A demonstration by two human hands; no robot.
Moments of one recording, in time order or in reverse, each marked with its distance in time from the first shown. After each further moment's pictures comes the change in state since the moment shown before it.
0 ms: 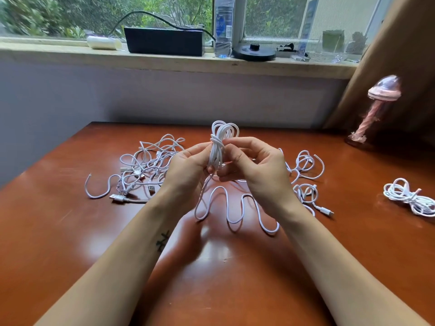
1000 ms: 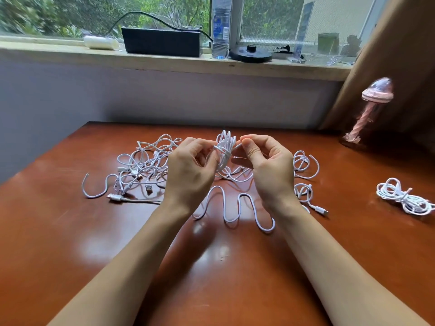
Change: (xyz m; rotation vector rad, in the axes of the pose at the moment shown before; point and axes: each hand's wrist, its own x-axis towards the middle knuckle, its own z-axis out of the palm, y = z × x) left_hand 0.001 -0.012 -0.007 0.954 0.194 0.729; right_hand 0.009 0.008 -0.010 -0.016 0.260 -0.059
